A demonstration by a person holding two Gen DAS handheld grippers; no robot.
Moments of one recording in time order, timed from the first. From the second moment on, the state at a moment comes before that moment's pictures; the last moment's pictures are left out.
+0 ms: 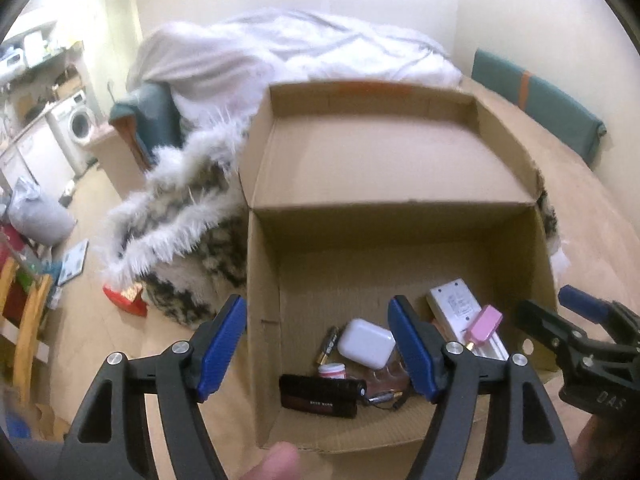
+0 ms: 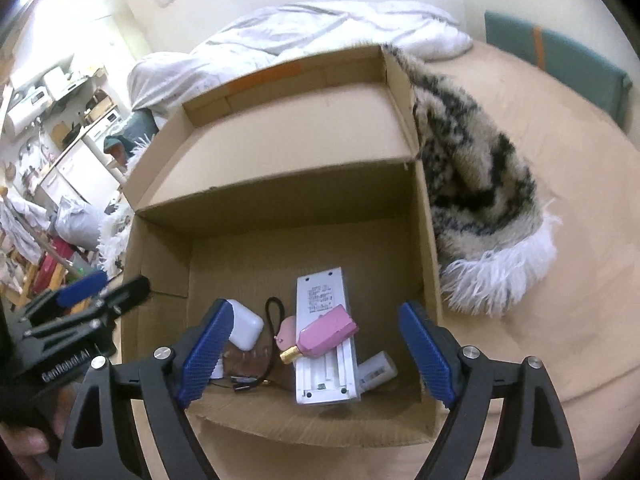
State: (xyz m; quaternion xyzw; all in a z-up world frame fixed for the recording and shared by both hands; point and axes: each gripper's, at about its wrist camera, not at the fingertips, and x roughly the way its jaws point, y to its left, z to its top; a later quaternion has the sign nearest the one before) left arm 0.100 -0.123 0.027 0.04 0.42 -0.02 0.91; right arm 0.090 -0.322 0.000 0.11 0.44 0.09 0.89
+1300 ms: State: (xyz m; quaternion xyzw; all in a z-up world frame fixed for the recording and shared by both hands) left arm -0.006 -0.076 0.041 -0.02 0.39 -0.03 0.92; right arm -0.026 -0.286 0.025 0.04 0.37 0.04 0.93
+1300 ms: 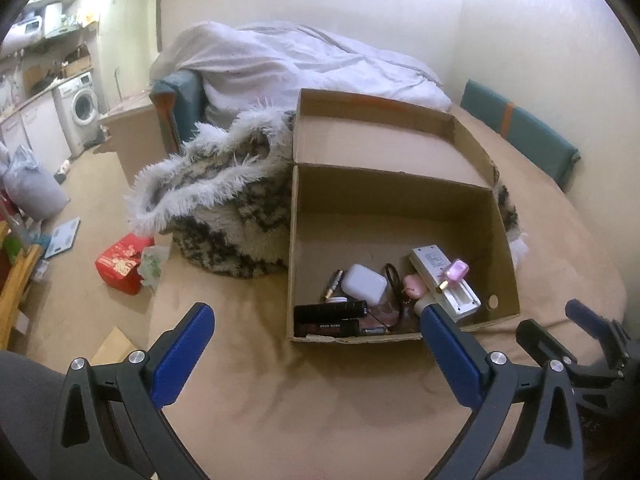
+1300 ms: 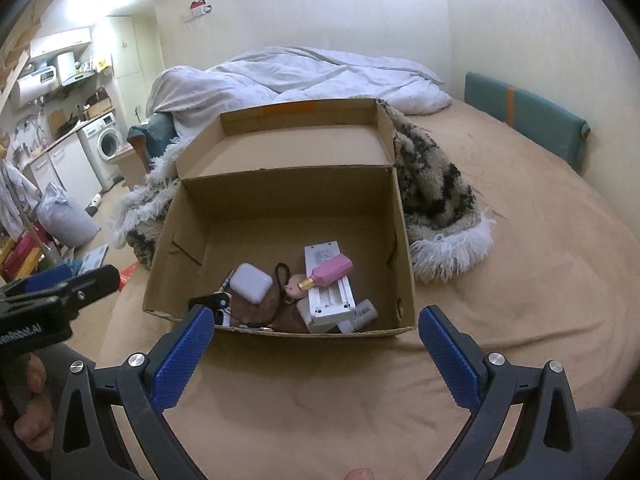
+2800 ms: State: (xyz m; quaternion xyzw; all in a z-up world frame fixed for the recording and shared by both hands) left arm -0.010 -0.074 0.033 -0.02 0.41 -0.02 0.91; right arm -0.026 -0.296 0.025 0.07 0.38 0.04 0.92
